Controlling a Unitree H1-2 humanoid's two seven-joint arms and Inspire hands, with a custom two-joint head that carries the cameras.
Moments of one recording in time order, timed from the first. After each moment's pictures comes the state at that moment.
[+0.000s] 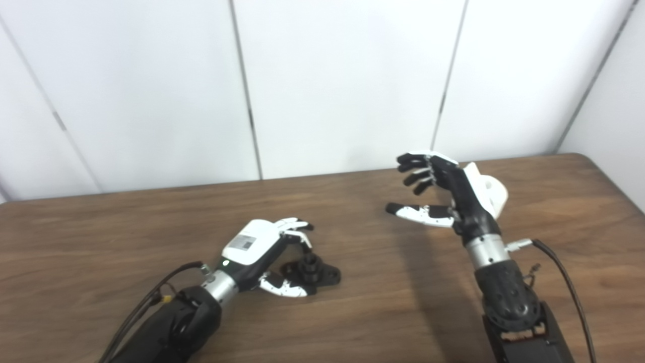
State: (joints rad) left arm -0.51 0.35 -0.58 0.45 0.70 -0.35 0.10; right arm -0.28 -0.20 -0.02 -0.13 -0.34 0.03 -0.03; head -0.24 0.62
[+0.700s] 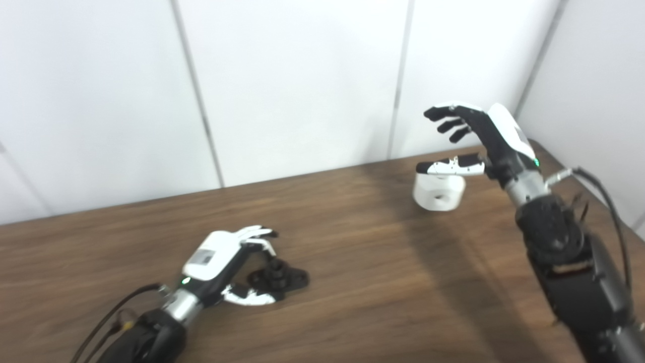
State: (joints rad) left arm -0.49 0.35 -0.55 0.53 0.70 -0.45 0.20; right arm -0.37 -0.56 -0.08 -0.21 -0.46 0.23 0.13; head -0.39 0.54
